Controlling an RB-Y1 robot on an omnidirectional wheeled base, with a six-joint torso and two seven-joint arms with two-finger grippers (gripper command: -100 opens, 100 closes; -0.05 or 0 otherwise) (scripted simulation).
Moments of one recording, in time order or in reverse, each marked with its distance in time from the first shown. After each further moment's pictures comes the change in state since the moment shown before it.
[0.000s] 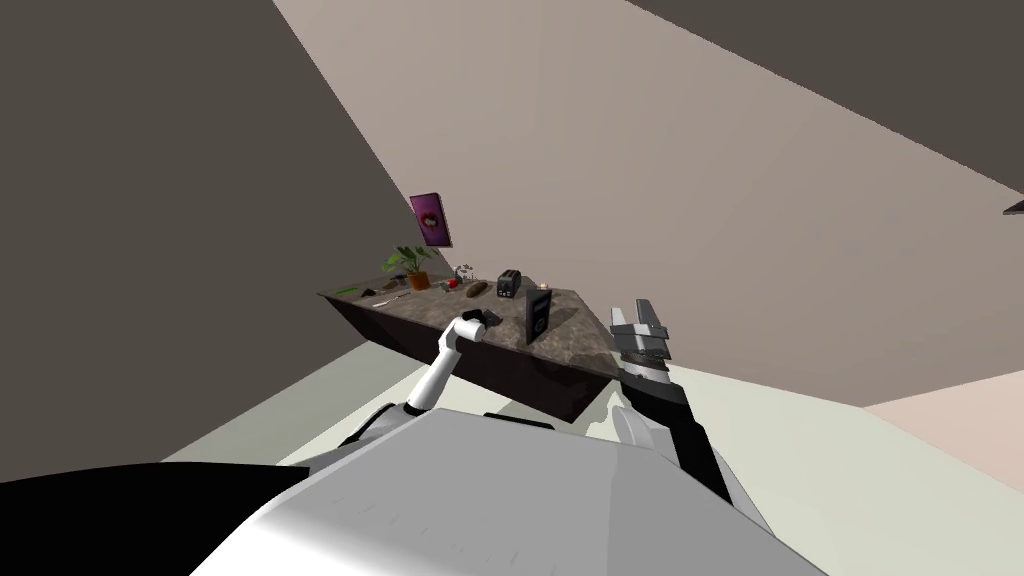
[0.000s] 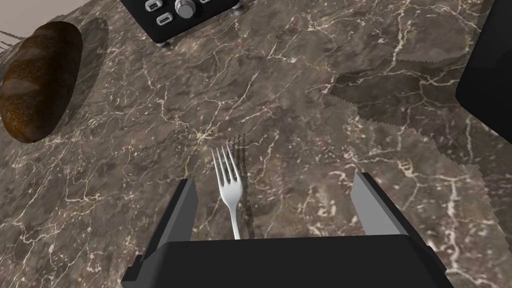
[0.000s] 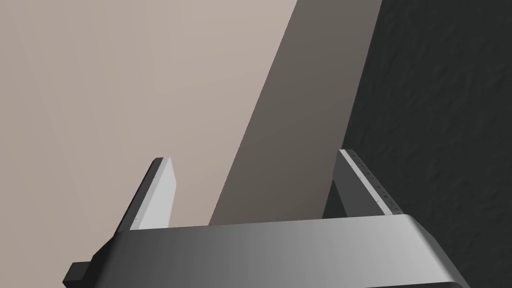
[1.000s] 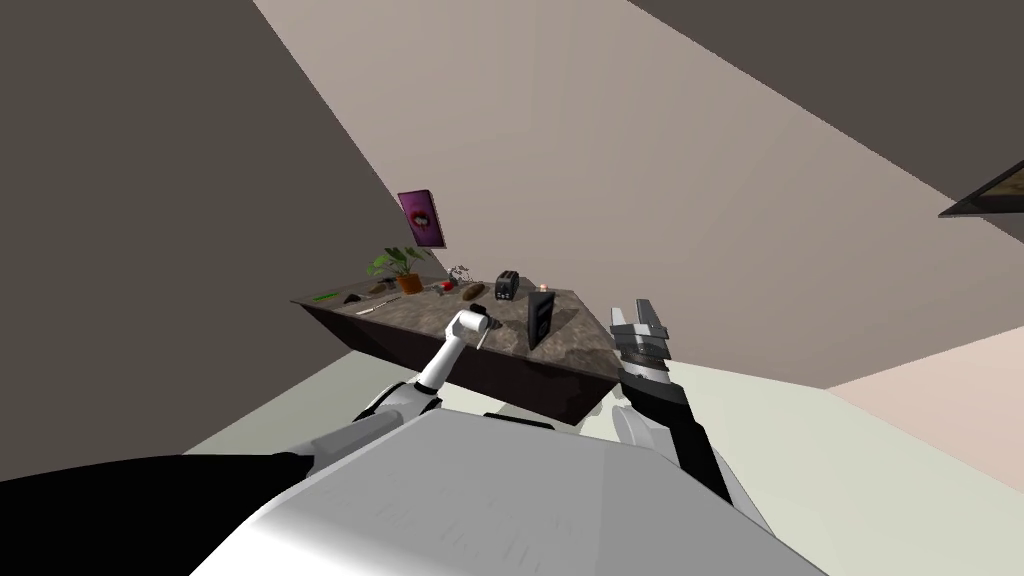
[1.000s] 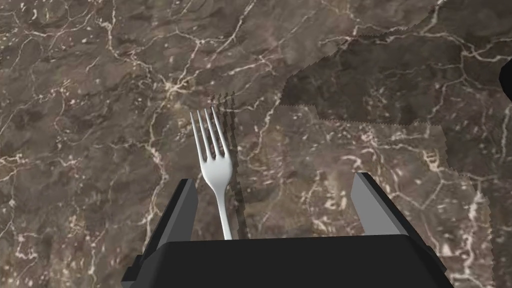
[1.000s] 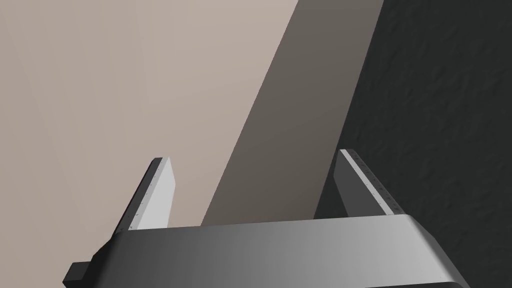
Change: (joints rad) left arm -0.134 0.027 -0.008 0.154 0.048 0.260 0.202; right arm 0.000 0.000 0.000 0.000 0.000 0.000 0.000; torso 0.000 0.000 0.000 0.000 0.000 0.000
